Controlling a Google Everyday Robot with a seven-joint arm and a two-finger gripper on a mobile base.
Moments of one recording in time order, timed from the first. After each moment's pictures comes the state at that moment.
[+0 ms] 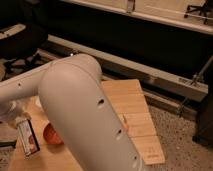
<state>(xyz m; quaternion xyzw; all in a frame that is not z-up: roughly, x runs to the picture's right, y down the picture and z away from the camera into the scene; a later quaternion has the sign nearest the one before) -0.389 0.124 0.666 -0.23 0.13 0.39 0.88</state>
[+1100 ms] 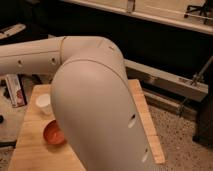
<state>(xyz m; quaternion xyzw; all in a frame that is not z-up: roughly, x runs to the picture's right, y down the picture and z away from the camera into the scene) -0.406 -0.089 0.620 -0.08 -0.05 0.53 0.84</state>
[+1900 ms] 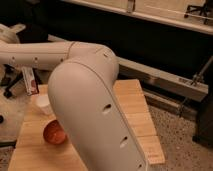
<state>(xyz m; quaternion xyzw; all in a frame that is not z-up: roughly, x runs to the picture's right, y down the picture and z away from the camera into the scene) -0.385 -0.133 0.725 -0.08 -0.05 0.54 0.84</state>
